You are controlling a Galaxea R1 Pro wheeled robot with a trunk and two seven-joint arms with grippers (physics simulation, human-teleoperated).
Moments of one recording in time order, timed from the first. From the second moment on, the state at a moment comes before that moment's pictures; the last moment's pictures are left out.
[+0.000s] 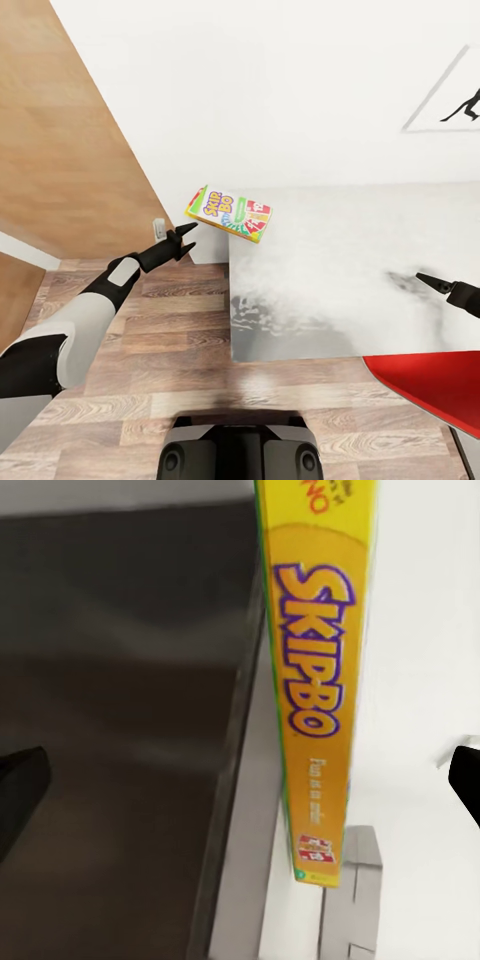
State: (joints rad) left arm -1.25 0.08 0.10 -0.33 0.82 0.62 -0.72; right arm -0.42 -0.53 -0.52 -1.62 -0.70 0.90 0.37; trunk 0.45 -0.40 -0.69
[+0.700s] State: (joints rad) left arm -1.27 0.09 0.10 -0.36 0.82 0.63 -0.66; right arm -0.42 -0.53 -0.52 -1.62 -0.70 0.90 0.37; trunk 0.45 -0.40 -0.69
